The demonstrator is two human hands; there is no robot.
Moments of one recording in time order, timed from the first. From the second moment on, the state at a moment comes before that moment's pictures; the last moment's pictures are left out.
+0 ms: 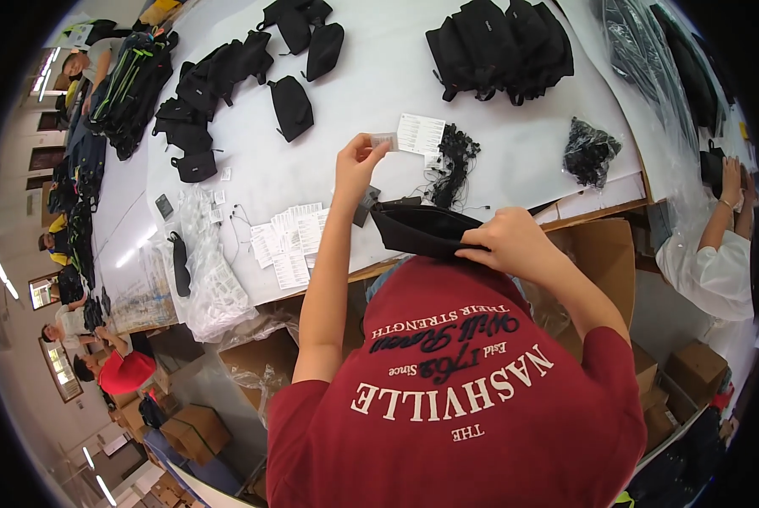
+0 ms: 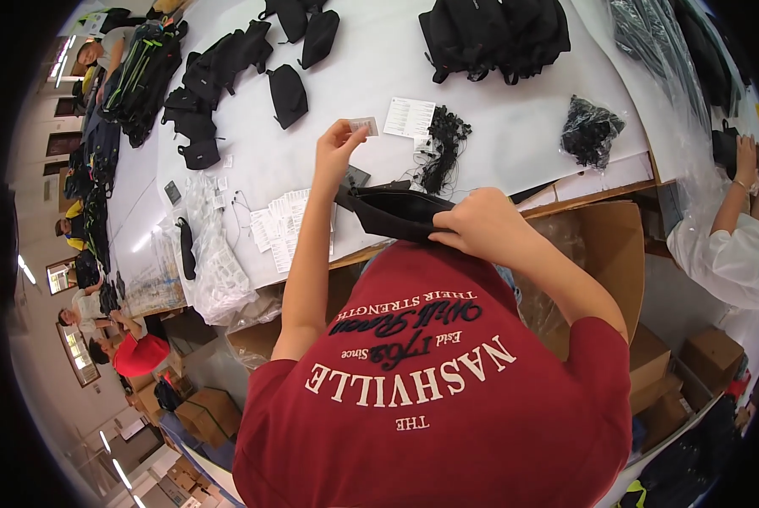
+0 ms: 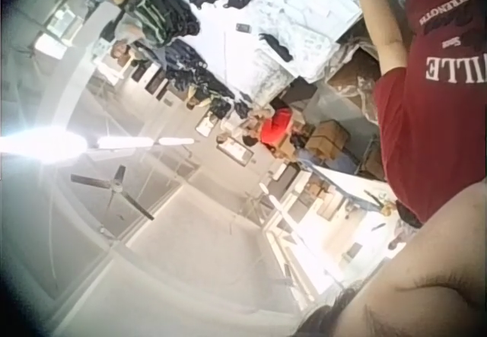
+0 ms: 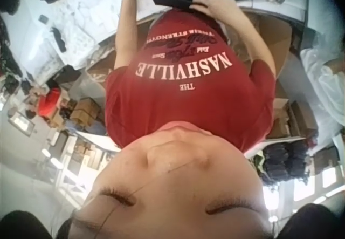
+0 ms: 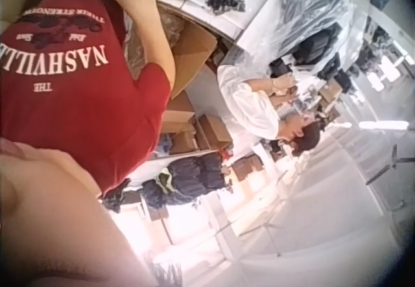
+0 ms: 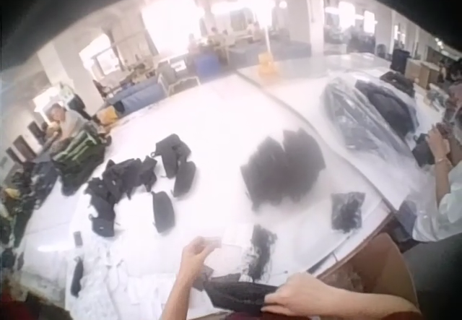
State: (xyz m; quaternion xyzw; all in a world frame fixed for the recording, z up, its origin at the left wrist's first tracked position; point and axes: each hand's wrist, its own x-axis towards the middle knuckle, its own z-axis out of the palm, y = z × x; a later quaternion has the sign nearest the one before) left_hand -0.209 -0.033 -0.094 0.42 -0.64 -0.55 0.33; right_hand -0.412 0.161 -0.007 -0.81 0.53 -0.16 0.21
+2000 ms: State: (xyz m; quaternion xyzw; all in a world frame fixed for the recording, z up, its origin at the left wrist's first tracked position) left_hand -0.179 0.060 -0.012 0.42 -0.19 -0.72 0.52; right_hand -0.376 0.131 0.014 -0.67 0.49 -0.49 0.26
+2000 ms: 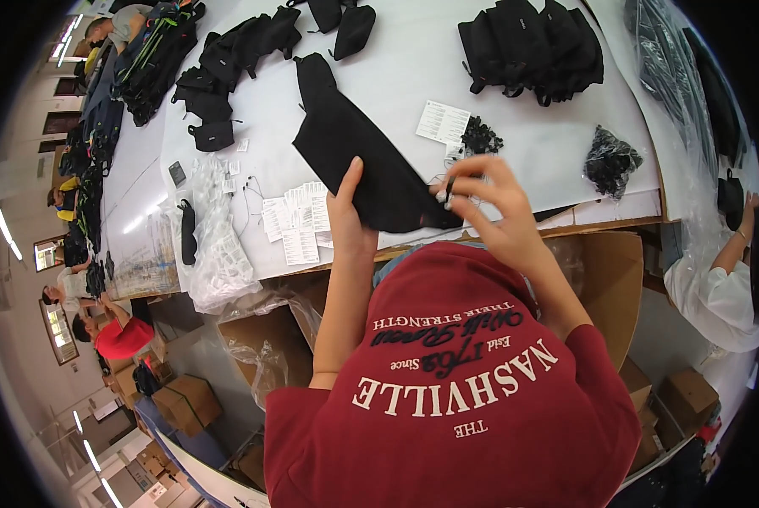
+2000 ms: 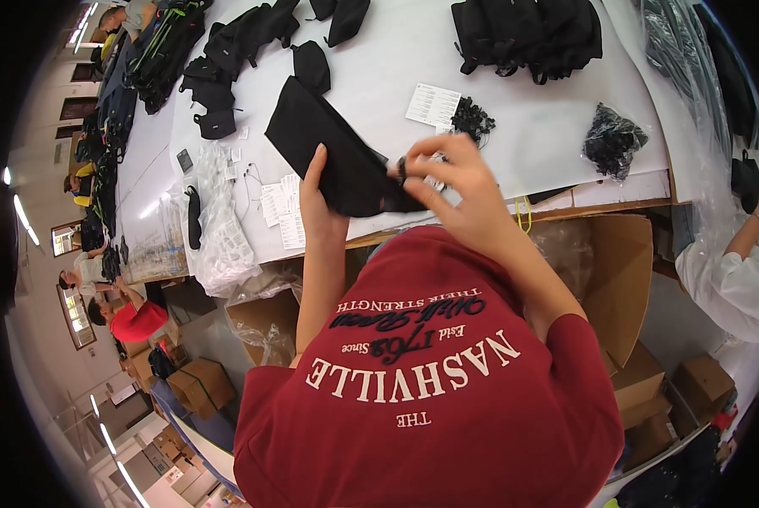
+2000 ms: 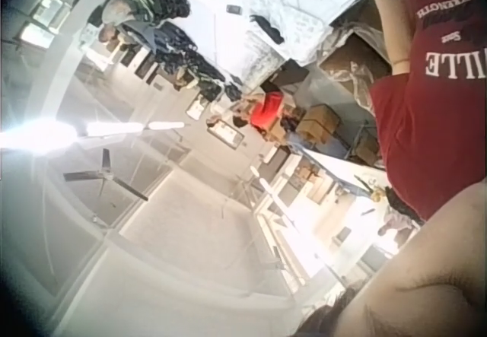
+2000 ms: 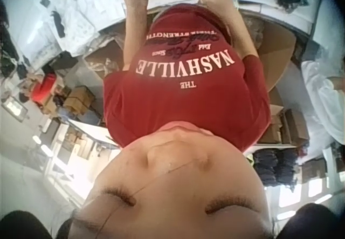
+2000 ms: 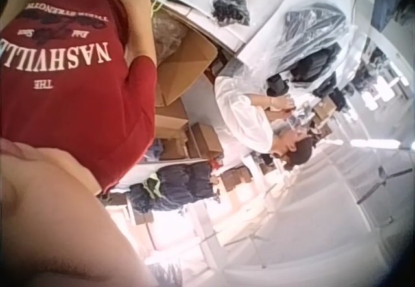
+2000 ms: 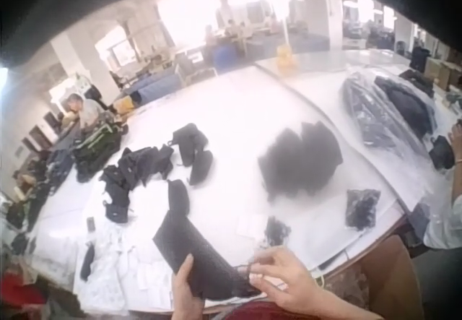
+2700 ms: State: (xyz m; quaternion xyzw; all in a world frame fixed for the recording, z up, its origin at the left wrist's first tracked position) left_hand -0.148 0.065 0.029 0.36 -0.76 -0.46 0.29; right_hand -0.422 0.114 0.031 -0.61 0.44 -0.40 0.53
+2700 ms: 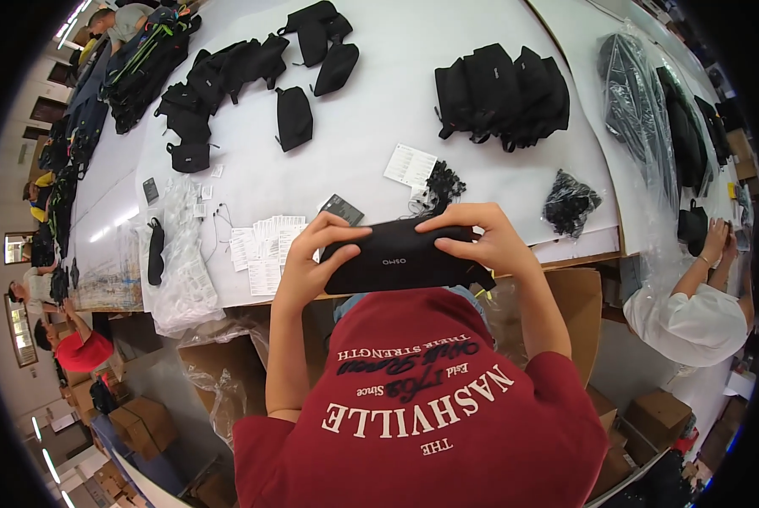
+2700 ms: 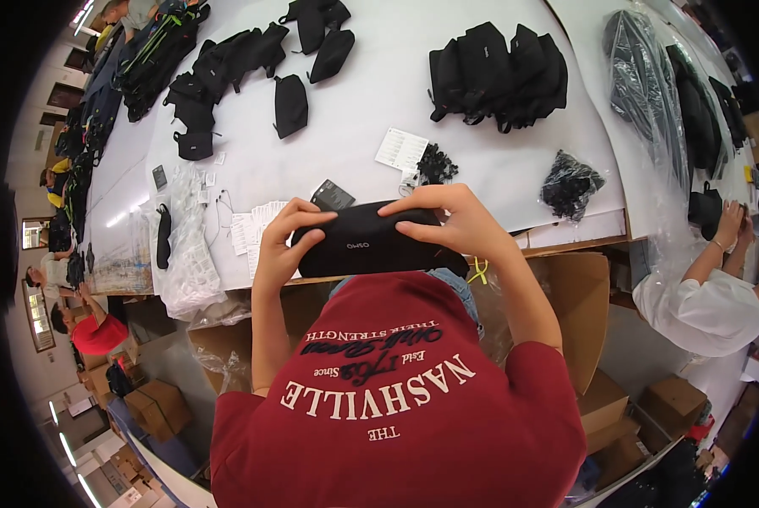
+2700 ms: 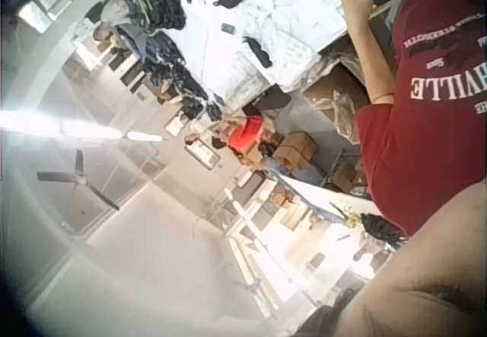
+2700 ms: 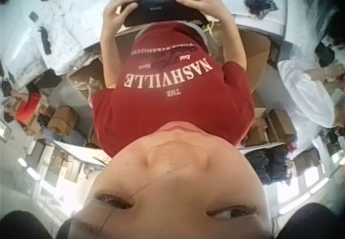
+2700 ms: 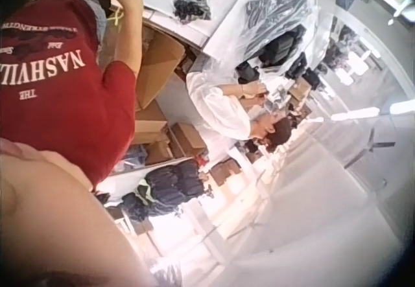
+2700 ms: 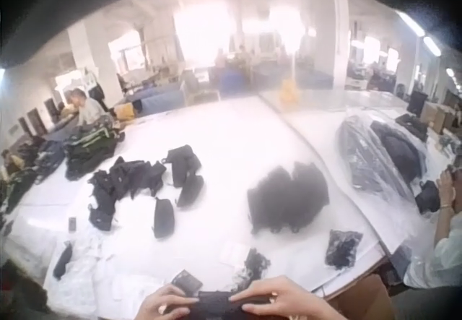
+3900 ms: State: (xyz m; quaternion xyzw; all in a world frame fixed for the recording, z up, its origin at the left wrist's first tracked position) left_hand -0.044 0.058 -0.149 0.74 -0.56 -0.22 0.32; right_hand -0.465 0.146 -0.142 -0.63 0.71 -0.12 0.30
